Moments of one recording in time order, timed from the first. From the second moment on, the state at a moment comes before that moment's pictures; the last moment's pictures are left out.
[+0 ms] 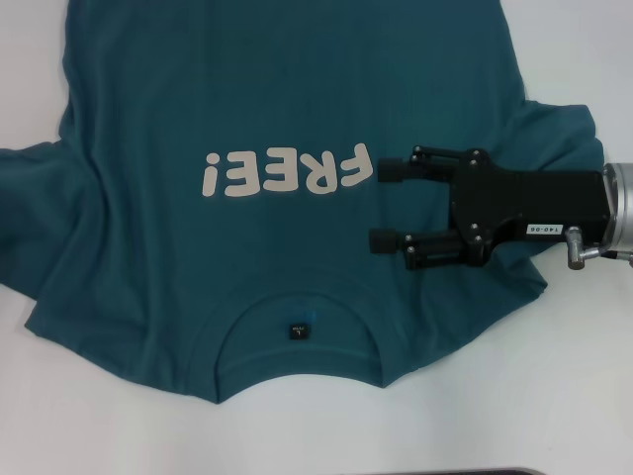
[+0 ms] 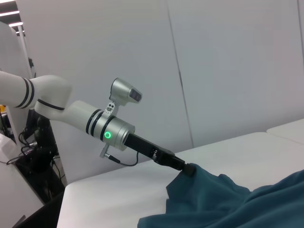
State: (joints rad) left arm -0.30 -2.01 -2.69 -0.77 -1.02 1.31 -1.67; right arm 0.49 2.08 2.30 0.56 -1.84 1.70 -1.96
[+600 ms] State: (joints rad) left arm -0.31 -2.00 -2.68 -0.89 -1.00 1.33 -1.71; right arm 0.49 2.08 2.30 0.54 -1.83 1.71 -1.96
